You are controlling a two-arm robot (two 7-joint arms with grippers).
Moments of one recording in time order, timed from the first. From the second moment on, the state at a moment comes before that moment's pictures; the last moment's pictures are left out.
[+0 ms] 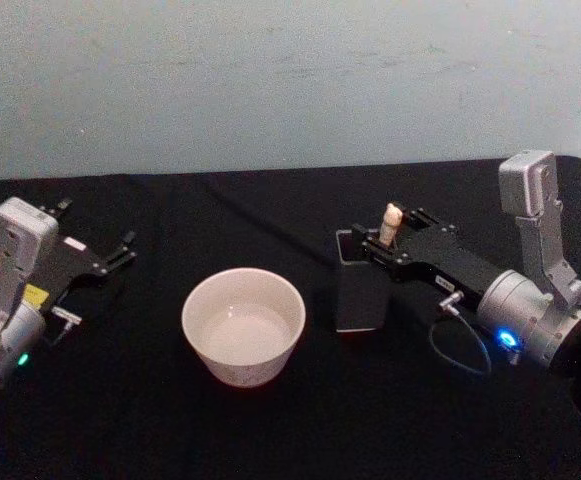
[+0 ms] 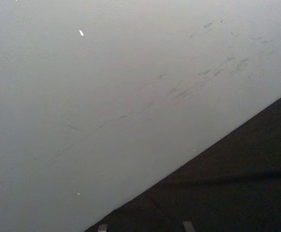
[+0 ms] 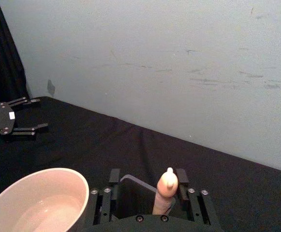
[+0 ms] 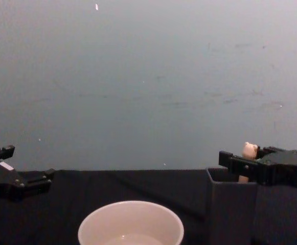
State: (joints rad) left arm -0.20 0.60 0.45 -1.41 -0.25 -0.12 0.03; right arm 0.18 0.41 -0.34 -1.53 0.44 0.08 0.37
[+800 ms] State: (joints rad) left arm -0.20 0.60 0.45 -1.41 -0.25 -0.12 0.03; right arm 0.20 0.38 -0.27 -1.55 0.45 -0.04 0.34
